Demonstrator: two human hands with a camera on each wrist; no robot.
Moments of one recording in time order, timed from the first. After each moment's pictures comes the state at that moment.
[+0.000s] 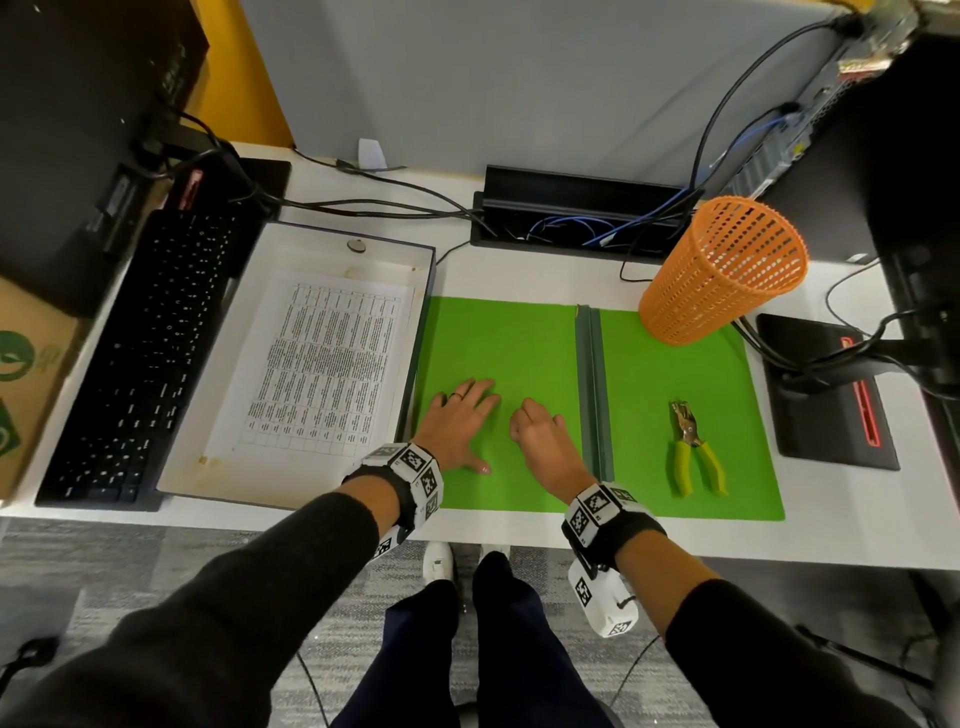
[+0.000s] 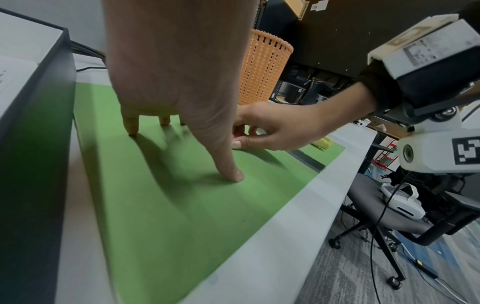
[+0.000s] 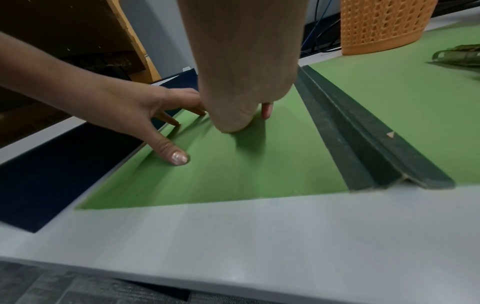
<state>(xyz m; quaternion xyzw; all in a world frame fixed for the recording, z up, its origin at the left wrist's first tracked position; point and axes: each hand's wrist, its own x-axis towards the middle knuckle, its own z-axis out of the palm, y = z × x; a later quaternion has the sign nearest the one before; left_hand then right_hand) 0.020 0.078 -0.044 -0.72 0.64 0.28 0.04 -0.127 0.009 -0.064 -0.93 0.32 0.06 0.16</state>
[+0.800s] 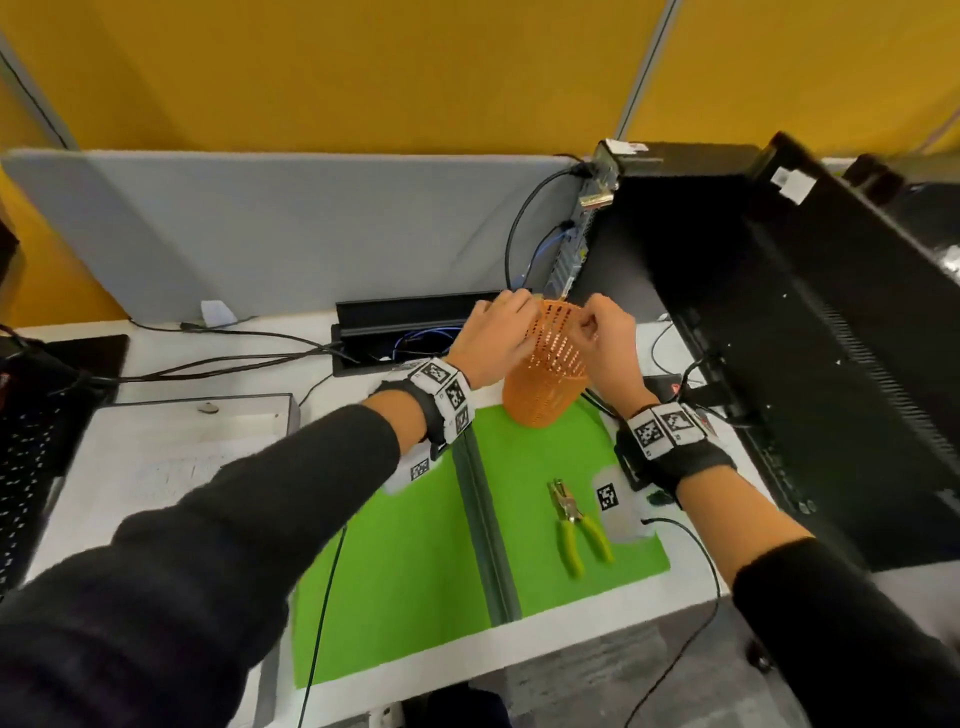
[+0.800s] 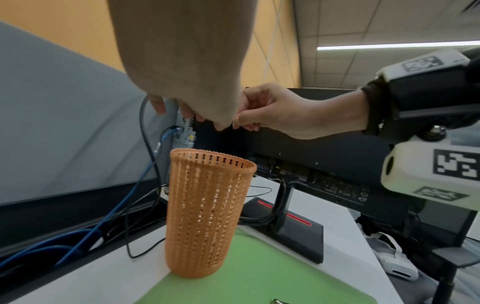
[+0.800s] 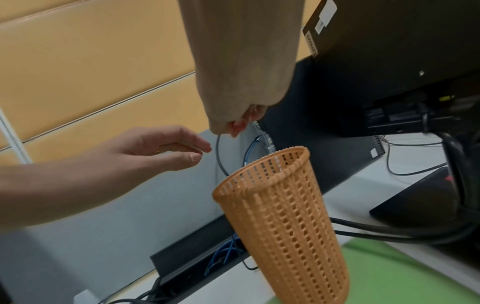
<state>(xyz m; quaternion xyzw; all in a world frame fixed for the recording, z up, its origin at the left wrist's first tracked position) -0.048 -0.180 0.120 -0.59 0.78 0.01 -0.19 -0.212 -0.219 0.127 -0.77 0.49 -0.36 0.18</state>
